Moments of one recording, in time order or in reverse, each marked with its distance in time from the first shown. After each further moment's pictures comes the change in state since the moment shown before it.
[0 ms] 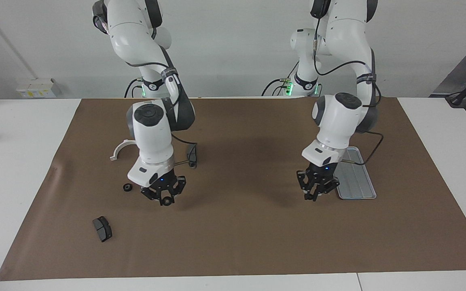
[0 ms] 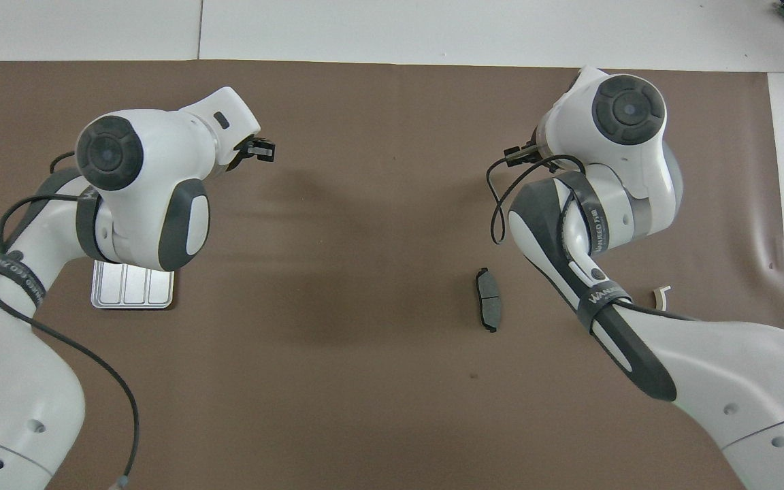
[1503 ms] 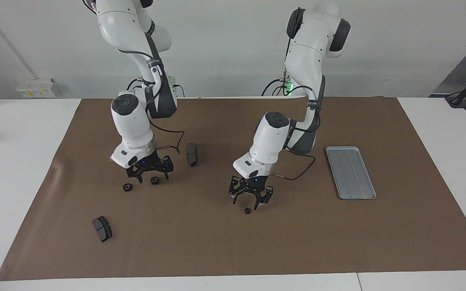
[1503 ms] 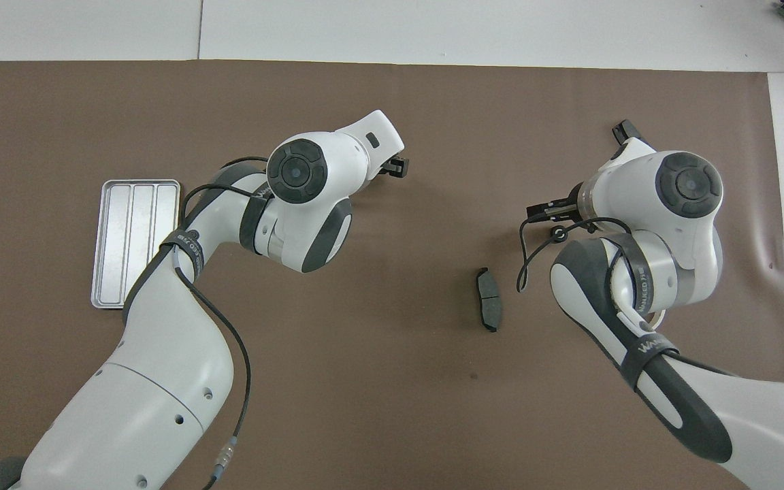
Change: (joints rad) left arm -0.209 0.216 0.018 0.233 0.000 -0.002 -0.196; right arm -0.048 -0.187 0.009 -0.295 0.116 0.137 0.051
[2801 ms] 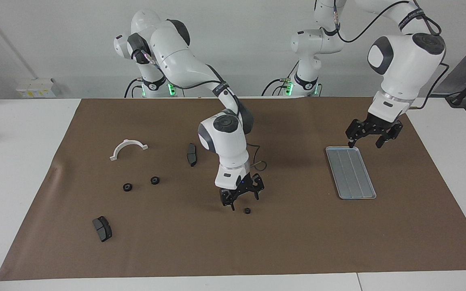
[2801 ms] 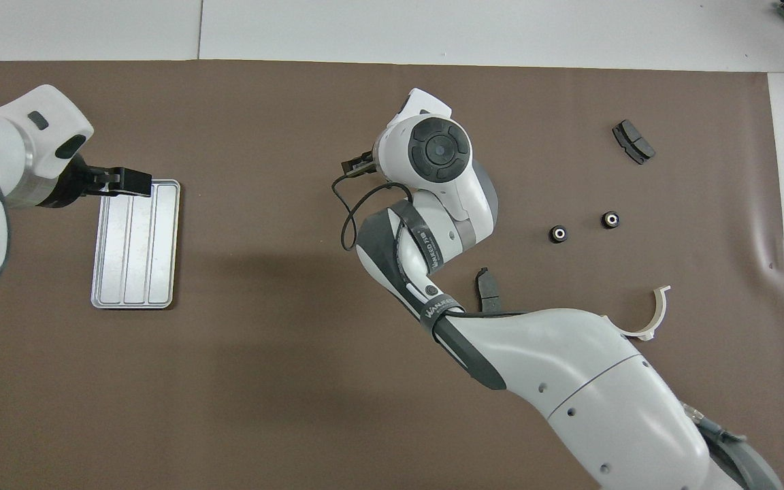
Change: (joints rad) left arm 0.476 -0.625 0.016 -0.296 0.000 -0.635 0.257; right arm 0.367 0.567 0.011 0.707 -0.045 0.013 0.112
